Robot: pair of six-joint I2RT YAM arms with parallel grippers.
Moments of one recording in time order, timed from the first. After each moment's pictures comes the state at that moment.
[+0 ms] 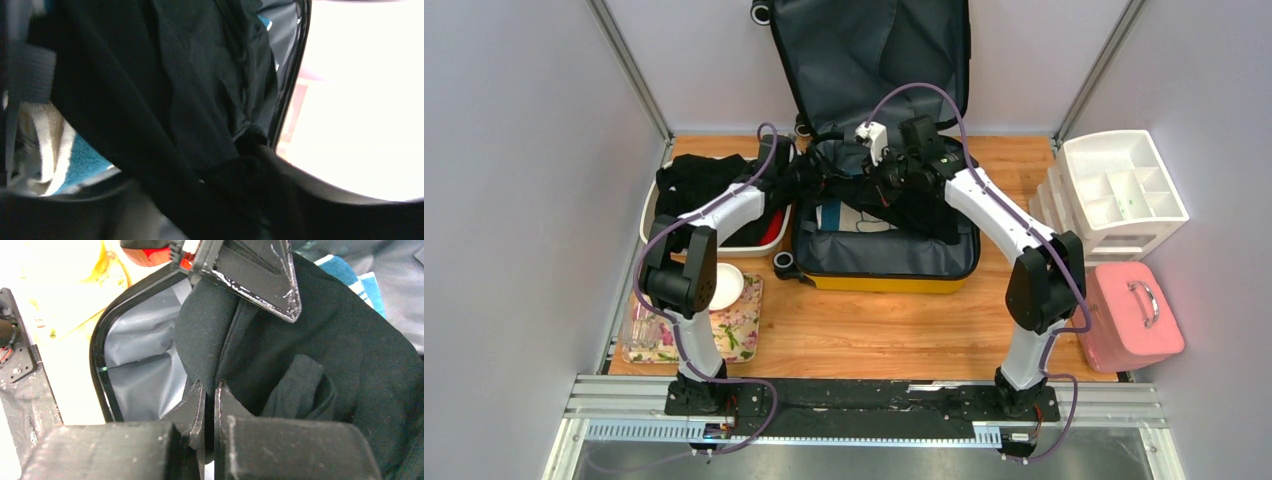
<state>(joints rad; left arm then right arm) -0.33 1.86 1.33 -0.03 0.47 -1.12 0.49 1.83 1.67 -0.56 -0.60 -0.21</state>
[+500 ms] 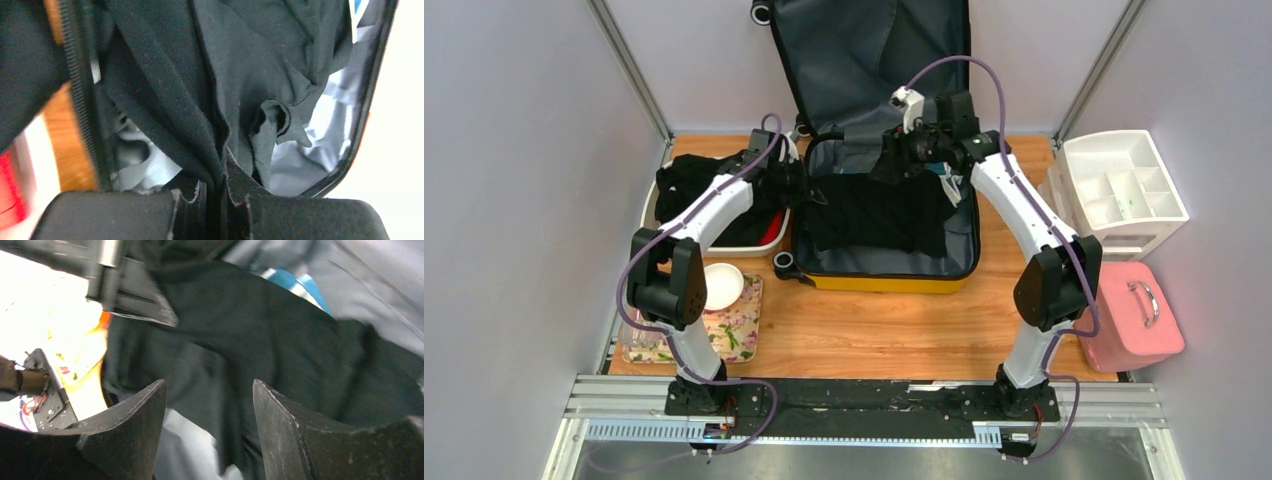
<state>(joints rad) -0.31 1.79 1.43 -0.43 0.43 -0.64 0.37 1.81 1.78 -0.58 -0.67 -0.05</state>
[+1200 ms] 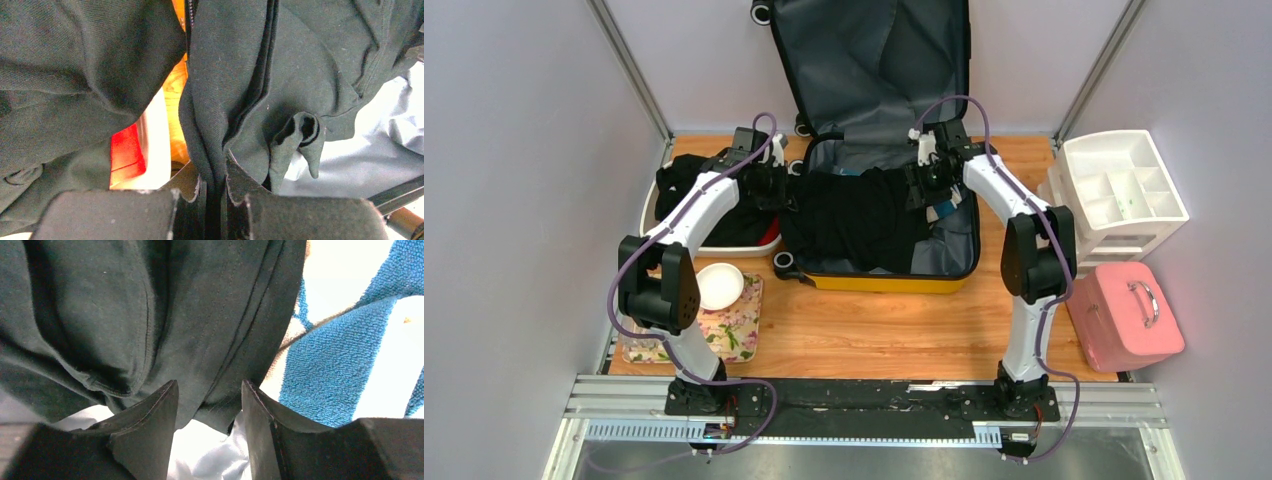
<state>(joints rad) -0.23 1.73 1.45 -0.66 0.28 -0.27 0.26 2.01 1.72 -0.76 -0.34 -0.06</state>
